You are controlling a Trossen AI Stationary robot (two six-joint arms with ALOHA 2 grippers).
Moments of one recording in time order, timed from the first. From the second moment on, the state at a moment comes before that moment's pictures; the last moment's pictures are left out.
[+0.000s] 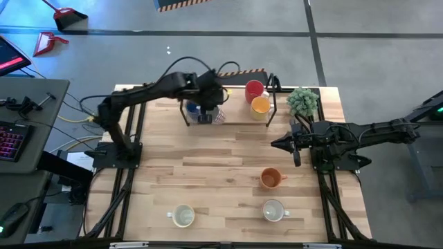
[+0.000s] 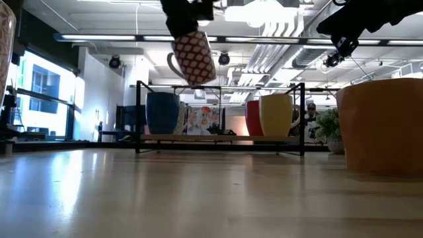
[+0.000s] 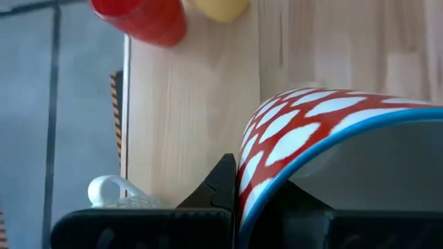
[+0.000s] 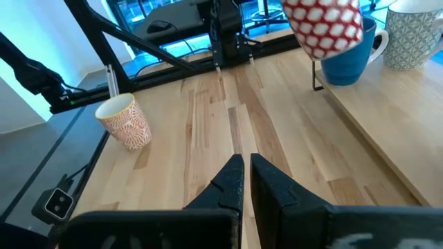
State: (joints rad) left arm 0.32 1.77 1.80 -1.08 -0.12 0.43; right arm 0.11 0.58 0.50 -0.22 0.08 0.28
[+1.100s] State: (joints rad) left arm 0.45 2.21 2.16 -1.22 -0.08 0.69; right arm 0.11 0.58 0.50 -0.20 0.08 0.26
